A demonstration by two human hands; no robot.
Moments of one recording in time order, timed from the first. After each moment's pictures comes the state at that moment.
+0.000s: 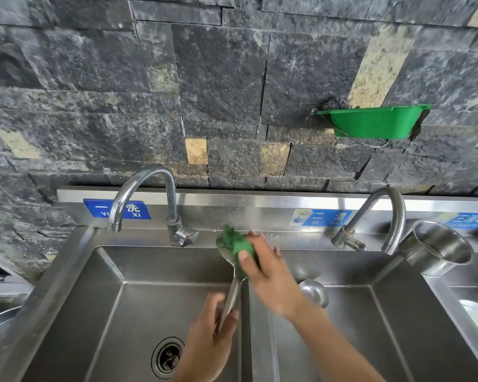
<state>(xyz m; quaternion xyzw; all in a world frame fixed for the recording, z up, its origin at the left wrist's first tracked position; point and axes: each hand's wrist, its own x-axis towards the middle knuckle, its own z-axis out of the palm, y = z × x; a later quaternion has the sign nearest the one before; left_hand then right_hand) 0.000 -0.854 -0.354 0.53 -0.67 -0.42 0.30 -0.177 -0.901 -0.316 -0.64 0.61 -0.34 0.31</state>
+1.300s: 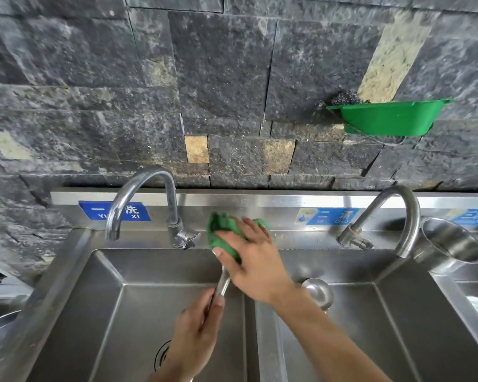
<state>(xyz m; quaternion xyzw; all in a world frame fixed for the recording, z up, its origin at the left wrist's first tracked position) 0.022 -0.895 -0.368 0.50 -0.67 -0.41 0.36 -0.149 -0.949 -0.316 -0.74 0.59 -0.30 0.07</state>
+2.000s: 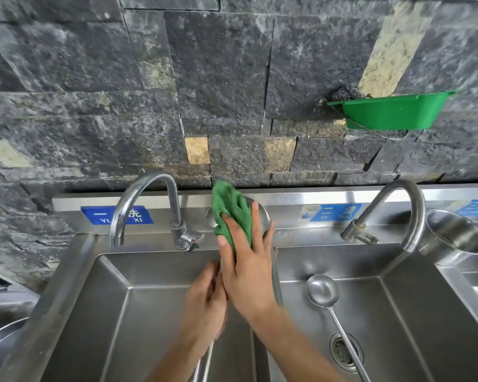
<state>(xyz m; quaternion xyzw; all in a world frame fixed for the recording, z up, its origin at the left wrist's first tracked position) 0.002 -0.920 -0.326 0.51 -0.58 -0.50 0.39 -0.101 -0.943 -0.323 -0.63 0.65 -0.44 0.03</state>
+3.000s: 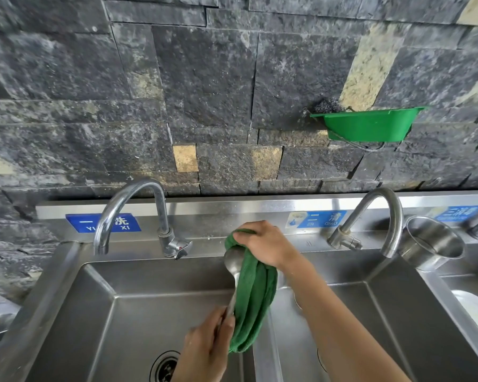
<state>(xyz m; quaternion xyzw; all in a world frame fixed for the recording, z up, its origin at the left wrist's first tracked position) 0.007 -0.875 -0.347 0.47 -0.73 -0.38 0.32 -0.193 -0.982 -0.273 -0.54 0.69 -0.26 0.39</state>
